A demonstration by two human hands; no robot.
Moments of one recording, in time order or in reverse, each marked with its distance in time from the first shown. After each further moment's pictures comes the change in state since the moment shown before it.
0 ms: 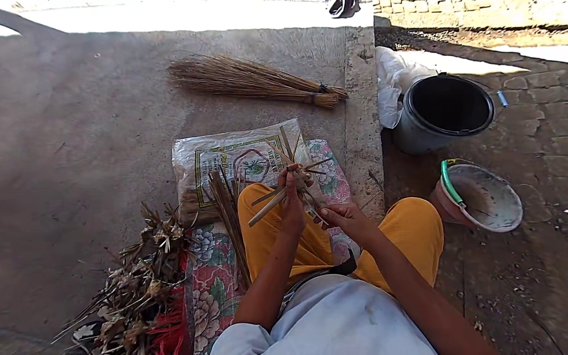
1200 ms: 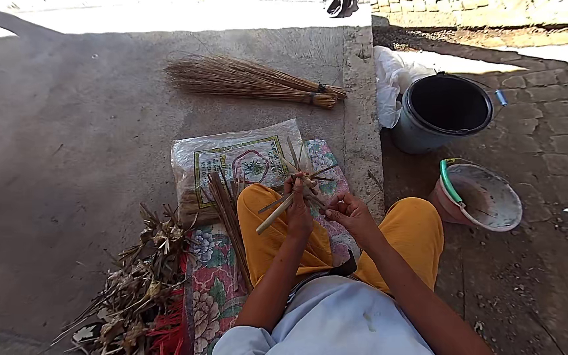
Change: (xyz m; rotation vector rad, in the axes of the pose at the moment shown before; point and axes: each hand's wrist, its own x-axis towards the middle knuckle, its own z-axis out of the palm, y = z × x) left_hand -0.012 -0.017 0.005 -0.079 0.066 -0.064; right_hand -0.001 0.017 0.003 0.237 0.246 -0.132
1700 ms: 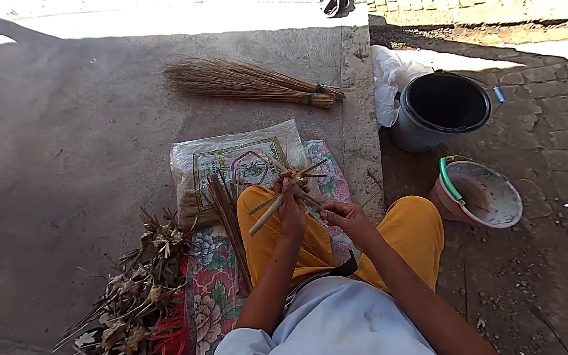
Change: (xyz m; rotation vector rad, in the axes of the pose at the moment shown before) left_hand 0.007 0.012 -0.003 -0.098 0.049 0.013; right_hand -0.001 -0.007 0.006 -0.051 -0.051 0.105
